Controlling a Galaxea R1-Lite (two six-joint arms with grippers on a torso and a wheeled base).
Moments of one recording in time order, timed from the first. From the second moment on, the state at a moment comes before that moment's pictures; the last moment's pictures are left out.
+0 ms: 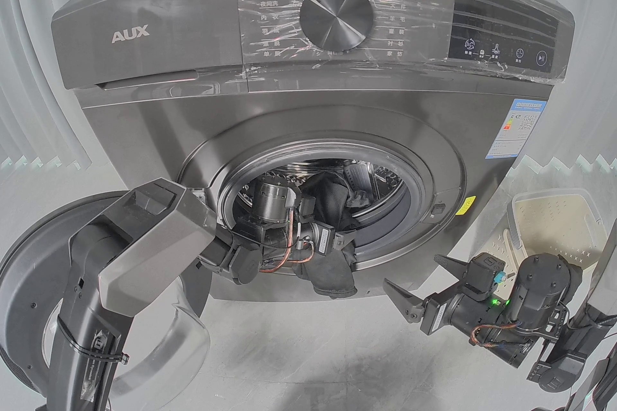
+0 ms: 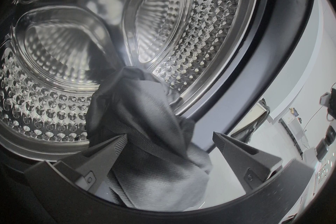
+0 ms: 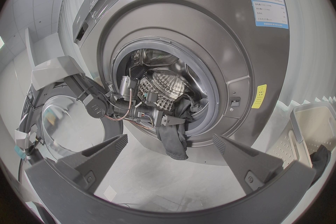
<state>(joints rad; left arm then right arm) -0.53 2.50 -1.48 -0.63 -0.21 -0.04 0.74 1.88 -0.17 -1.54 -0.23 0.17</state>
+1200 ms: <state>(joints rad) -0.49 2.67 -1.90 -0.68 -0.04 -0.04 0.74 1.88 -0.17 -1.54 -0.23 0.17</state>
